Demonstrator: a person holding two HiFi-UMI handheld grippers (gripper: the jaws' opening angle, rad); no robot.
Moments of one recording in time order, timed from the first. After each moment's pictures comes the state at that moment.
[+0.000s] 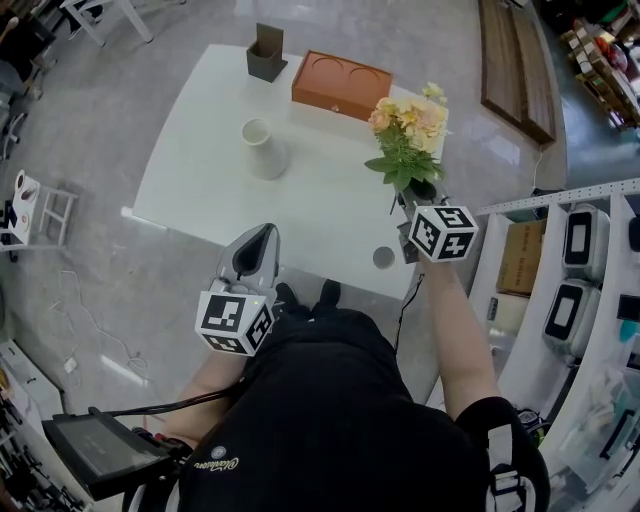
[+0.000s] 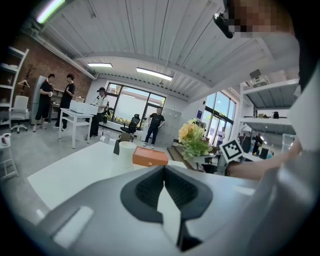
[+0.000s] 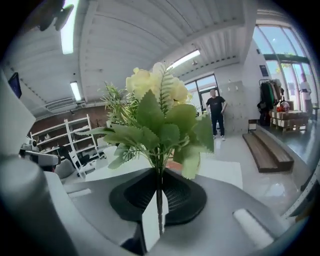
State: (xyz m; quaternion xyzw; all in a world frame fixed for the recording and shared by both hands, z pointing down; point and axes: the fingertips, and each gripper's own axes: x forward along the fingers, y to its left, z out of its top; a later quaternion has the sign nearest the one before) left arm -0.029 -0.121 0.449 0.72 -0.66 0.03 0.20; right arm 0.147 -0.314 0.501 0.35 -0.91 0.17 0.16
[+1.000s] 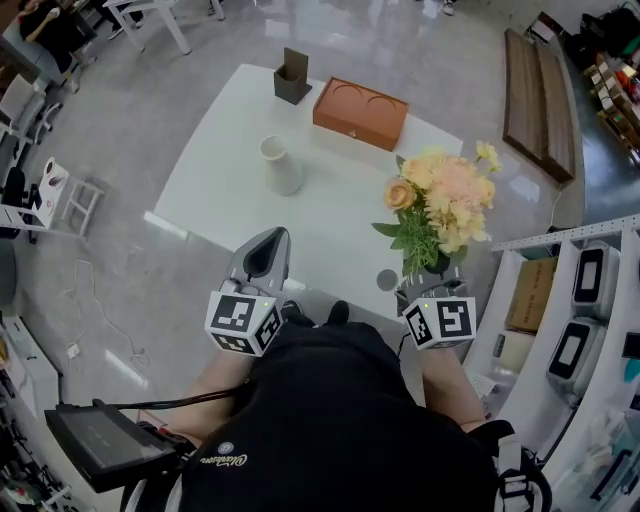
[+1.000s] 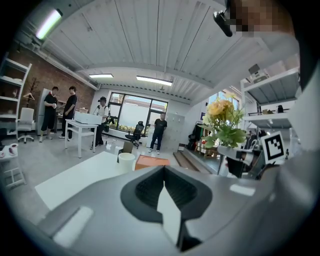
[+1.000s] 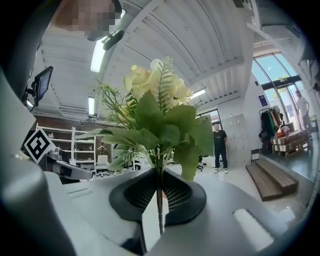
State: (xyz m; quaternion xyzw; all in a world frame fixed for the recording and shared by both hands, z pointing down) left arm -0.015 -0.129 0.423 0.70 -0.69 0.04 0.16; right arm 0.170 -0.232 0.391 0.37 -0.93 0.05 0.01
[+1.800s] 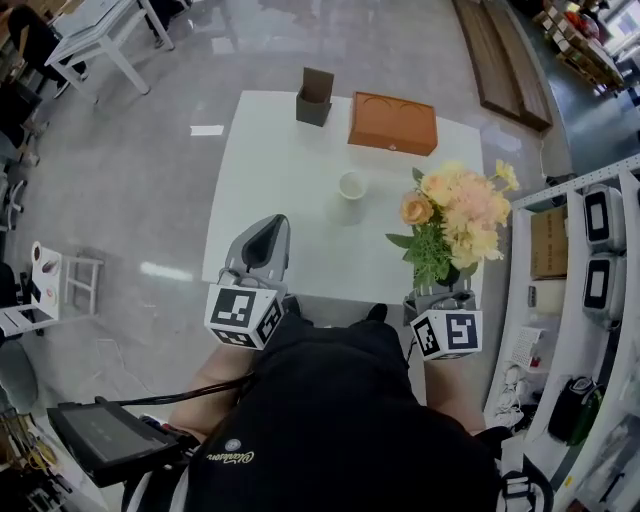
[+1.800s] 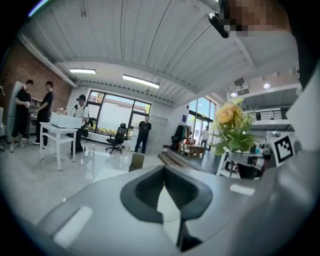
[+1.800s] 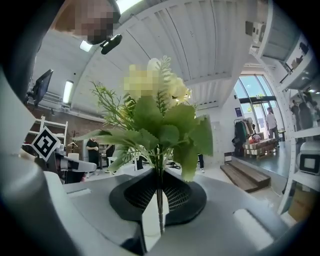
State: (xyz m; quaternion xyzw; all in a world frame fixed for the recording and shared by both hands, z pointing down) left arm -0.242 -0.169 0.404 0.79 -0.59 0.04 0.13; right arm -0.011 -0.186 0.385 0.52 -0.85 0.05 0.02
